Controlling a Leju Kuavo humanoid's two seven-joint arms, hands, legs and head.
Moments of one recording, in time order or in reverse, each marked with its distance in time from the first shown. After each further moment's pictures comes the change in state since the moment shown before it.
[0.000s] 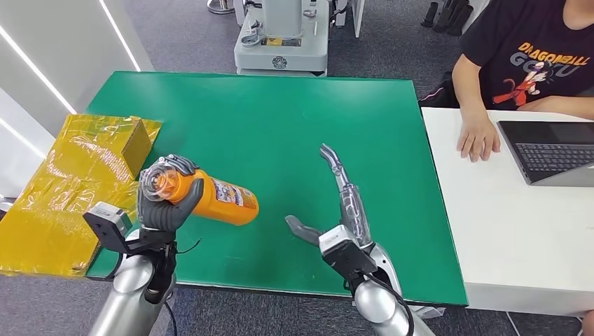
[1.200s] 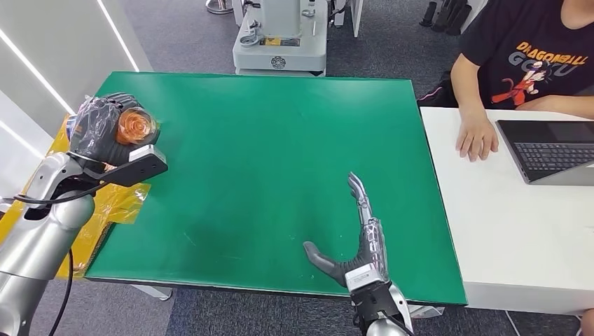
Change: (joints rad) left arm -0.389 0.461 -0.134 0.181 -0.750 0.136 0.234; right arm 0.213 -0.016 -0.047 -0.141 -0.016 -0.055 -0.044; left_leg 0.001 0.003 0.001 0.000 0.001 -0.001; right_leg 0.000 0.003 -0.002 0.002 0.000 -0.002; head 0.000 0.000
